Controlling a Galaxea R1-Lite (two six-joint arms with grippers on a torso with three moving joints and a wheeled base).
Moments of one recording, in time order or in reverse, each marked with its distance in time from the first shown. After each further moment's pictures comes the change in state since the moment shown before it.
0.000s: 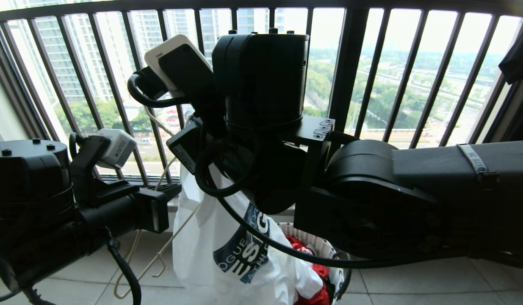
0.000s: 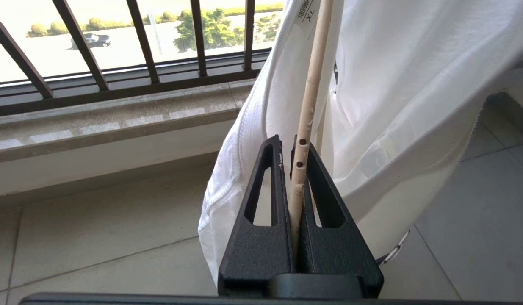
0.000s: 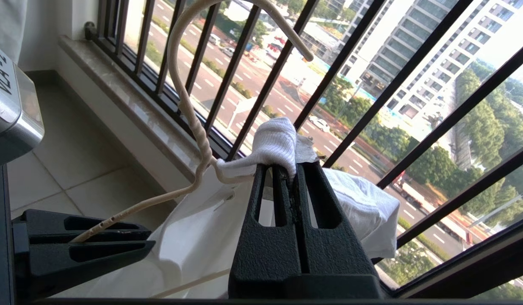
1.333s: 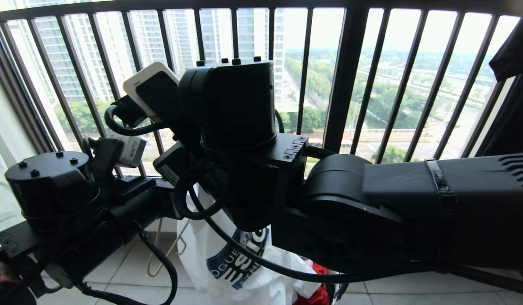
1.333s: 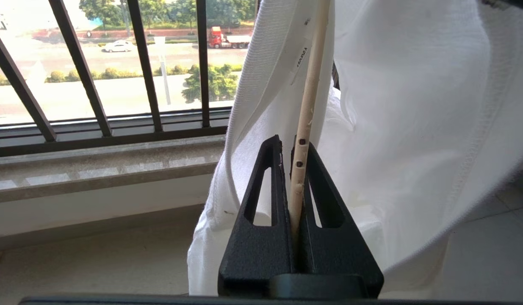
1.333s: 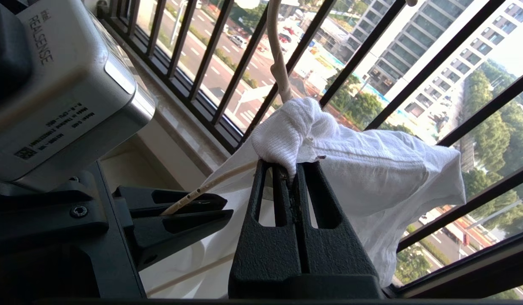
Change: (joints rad) left arm -0.031 0.141 0.089 -0.404 0.083 -0.015; right arm 0.027 0.043 -0.022 0.034 -0.004 -0.009
